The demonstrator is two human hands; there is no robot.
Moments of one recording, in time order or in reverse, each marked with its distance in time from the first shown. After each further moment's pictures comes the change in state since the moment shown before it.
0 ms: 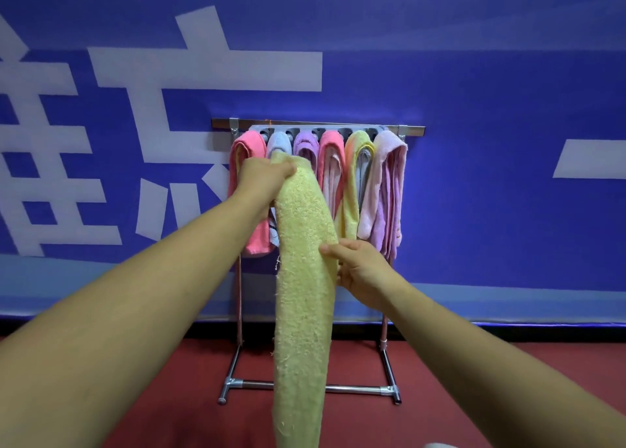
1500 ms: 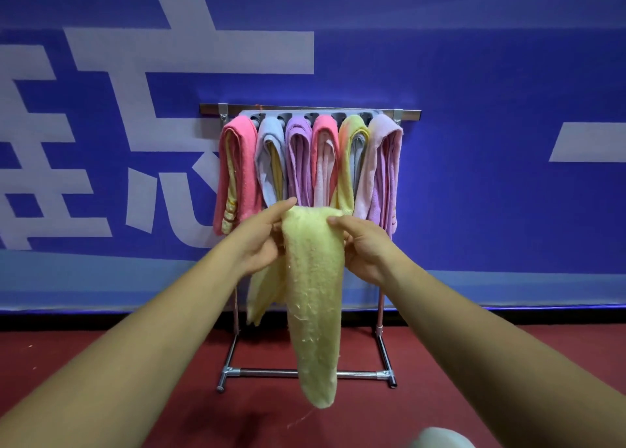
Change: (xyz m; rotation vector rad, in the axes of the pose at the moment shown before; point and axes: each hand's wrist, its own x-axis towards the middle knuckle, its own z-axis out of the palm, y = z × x) left_hand -0.038 -0.083 0.001 -0.391 -0.475 -0.322; right_hand 0.013 -0.011 -0.012 0.192 0.118 0.058
